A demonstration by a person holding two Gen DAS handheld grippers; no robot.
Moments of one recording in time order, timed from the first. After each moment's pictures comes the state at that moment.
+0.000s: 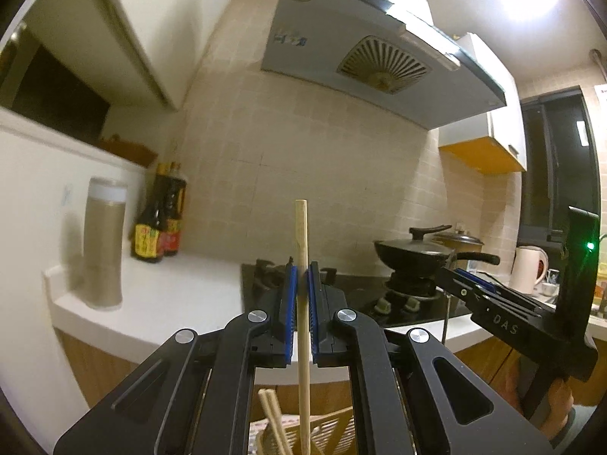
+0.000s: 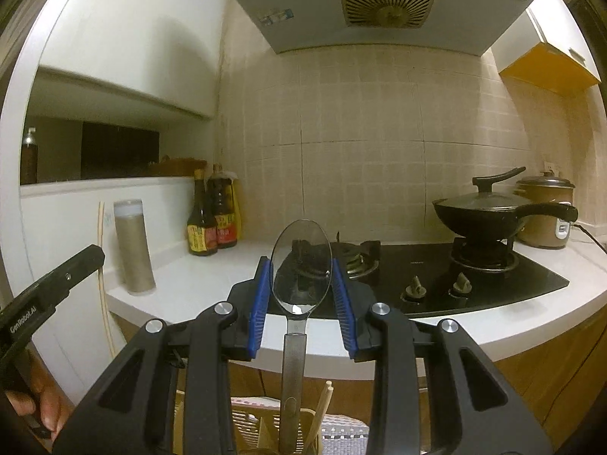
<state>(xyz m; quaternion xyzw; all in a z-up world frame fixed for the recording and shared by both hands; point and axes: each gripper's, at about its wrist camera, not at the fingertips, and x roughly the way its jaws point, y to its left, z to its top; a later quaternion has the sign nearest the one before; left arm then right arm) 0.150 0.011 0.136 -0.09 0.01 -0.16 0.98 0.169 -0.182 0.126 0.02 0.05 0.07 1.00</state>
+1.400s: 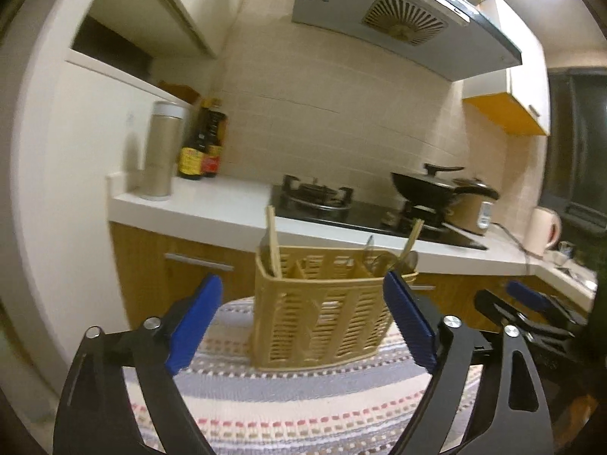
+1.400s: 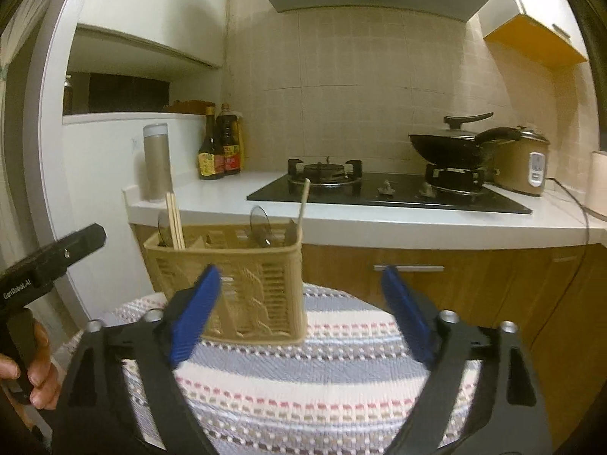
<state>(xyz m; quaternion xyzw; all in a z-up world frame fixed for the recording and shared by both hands) 0.024 0.001 0.063 -0.09 0.12 -0.08 0.99 0.020 -0.206 0.038 0.01 0.14 0.06 0.99</state>
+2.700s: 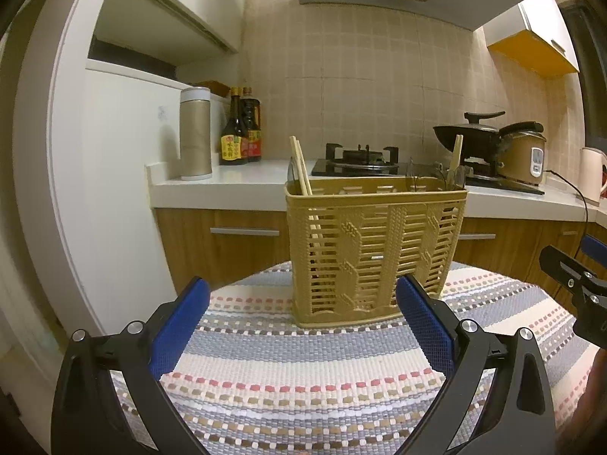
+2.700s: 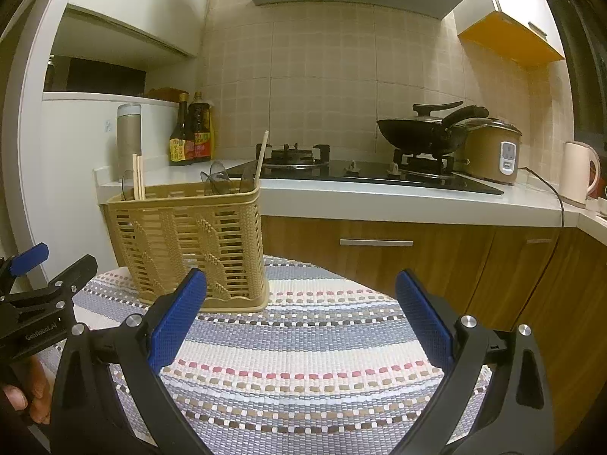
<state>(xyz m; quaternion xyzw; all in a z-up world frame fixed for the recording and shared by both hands) 0.027 -0.029 0.010 0.00 0.15 0.01 0.99 0.014 -0.221 -0.006 0.00 0.14 0.01 0.99</state>
